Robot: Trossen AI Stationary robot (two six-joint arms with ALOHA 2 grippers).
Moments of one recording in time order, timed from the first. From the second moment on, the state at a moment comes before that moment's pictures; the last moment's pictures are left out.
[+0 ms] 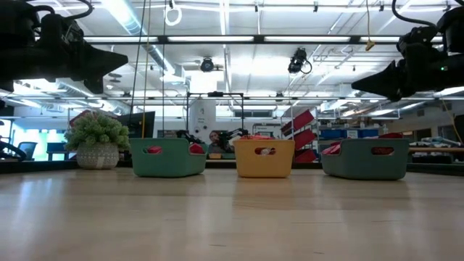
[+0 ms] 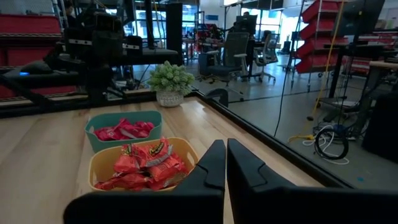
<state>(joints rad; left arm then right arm) 0.54 0.00 0.01 0.18 0.33 -0.17 -0.42 0.02 0.02 -0.02 0.01 0.00</state>
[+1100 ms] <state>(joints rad) 0.54 0.00 0.01 0.18 0.33 -0.17 -0.42 0.02 0.02 -0.02 0.01 0.00</state>
